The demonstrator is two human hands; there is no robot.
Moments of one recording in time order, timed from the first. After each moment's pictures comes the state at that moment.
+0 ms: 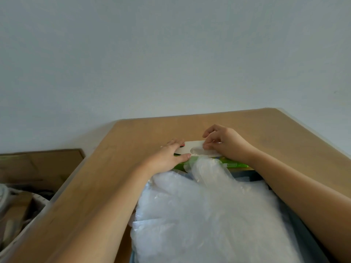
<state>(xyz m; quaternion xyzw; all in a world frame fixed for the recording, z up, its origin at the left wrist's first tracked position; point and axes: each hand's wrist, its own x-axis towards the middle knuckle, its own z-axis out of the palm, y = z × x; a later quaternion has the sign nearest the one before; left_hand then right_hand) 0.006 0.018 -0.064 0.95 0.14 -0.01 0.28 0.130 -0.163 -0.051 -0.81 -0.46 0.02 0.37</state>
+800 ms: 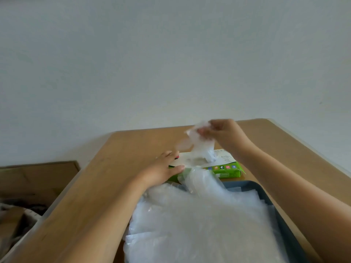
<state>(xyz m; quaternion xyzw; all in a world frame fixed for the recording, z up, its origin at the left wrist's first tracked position) 0.003 0.013 -0.060 0.96 0.13 -0.01 0.25 0.114 -0.169 -0.004 -0.72 -0.34 0.05 0.61</state>
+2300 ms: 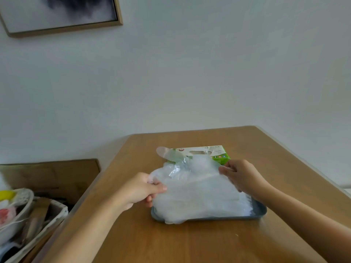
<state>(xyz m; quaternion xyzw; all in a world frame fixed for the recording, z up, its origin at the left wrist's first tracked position) -0.186 -0.053 -0.005 0.83 0.25 0.03 0.49 -0.016 -0.274 -0.026 -0.86 -0.27 0.06 0.43</state>
